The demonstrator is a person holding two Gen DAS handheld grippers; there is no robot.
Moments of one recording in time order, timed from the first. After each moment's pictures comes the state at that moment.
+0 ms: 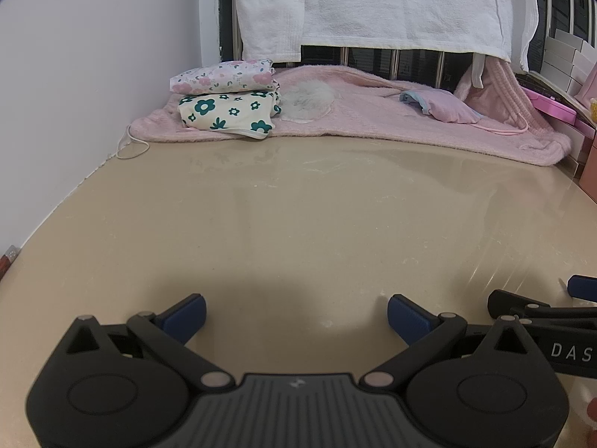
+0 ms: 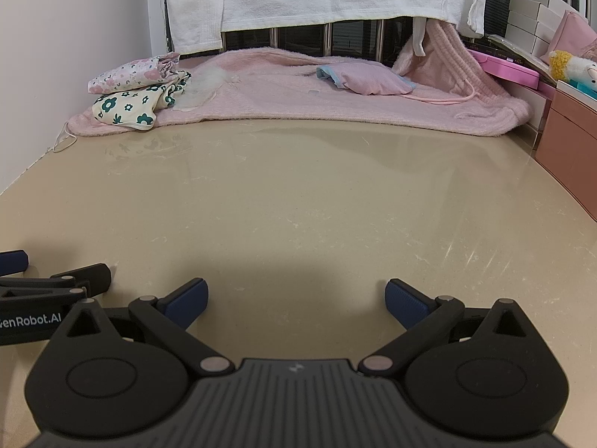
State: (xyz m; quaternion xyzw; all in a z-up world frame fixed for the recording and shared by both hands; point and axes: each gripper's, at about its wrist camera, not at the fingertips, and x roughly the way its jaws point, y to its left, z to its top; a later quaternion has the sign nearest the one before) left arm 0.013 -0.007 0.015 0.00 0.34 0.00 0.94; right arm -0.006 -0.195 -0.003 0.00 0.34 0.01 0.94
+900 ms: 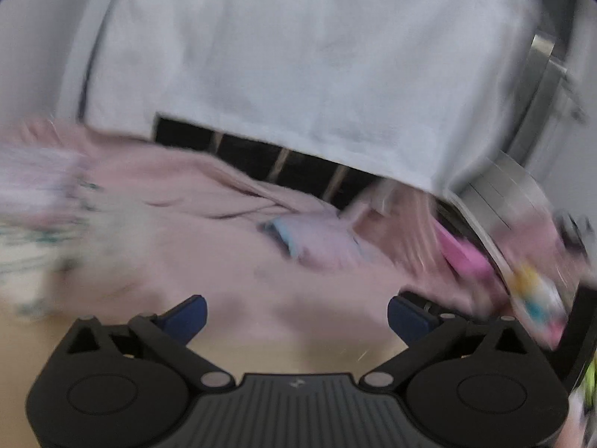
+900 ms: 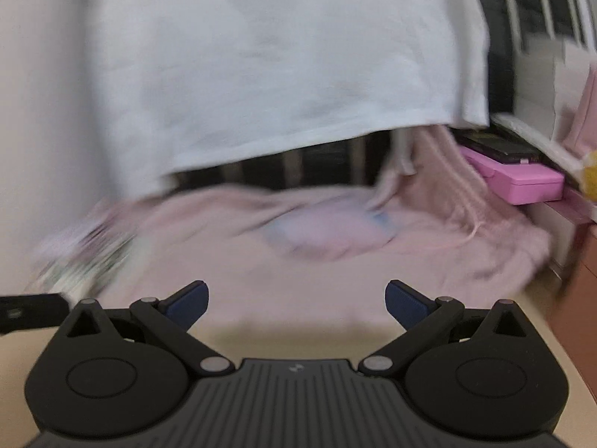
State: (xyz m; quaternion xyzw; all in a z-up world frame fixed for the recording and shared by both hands) left arm 0.269 -0.106 0.117 -0.18 0.30 -0.17 0.92; right arm 0.229 -0.357 0.077 0.08 0.24 0.02 0.97
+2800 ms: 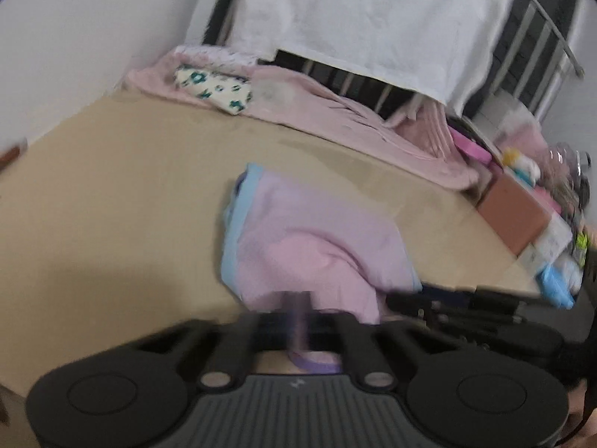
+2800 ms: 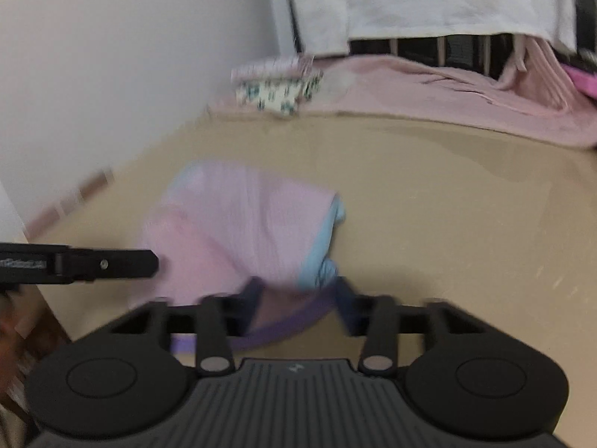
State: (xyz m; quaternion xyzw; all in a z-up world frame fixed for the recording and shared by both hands) left arm -0.141 0.037 0.027 -0.13 0.34 -0.13 0.92; right arm -0.100 -0.200 0.019 -0.02 0.33 0.20 0.92
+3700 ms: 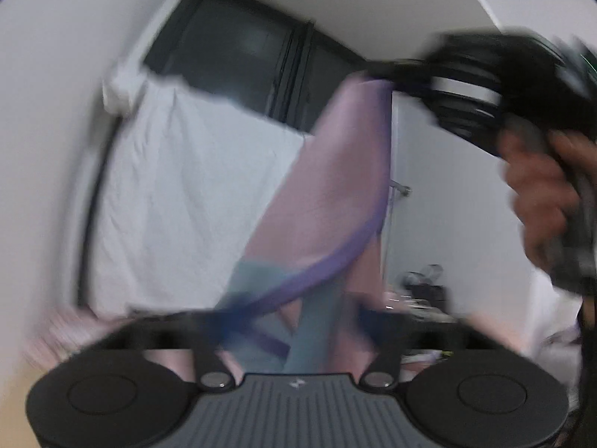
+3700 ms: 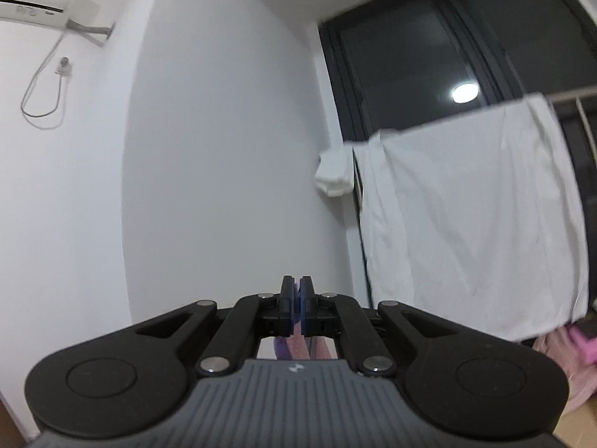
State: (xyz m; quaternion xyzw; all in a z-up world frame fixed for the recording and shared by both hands) left arm -0.260 0.009 0.242 -0.12 0.01 -0.30 0.95; right arm -0.285 -0.242 0.401 0.08 -0.05 0.30 0.95
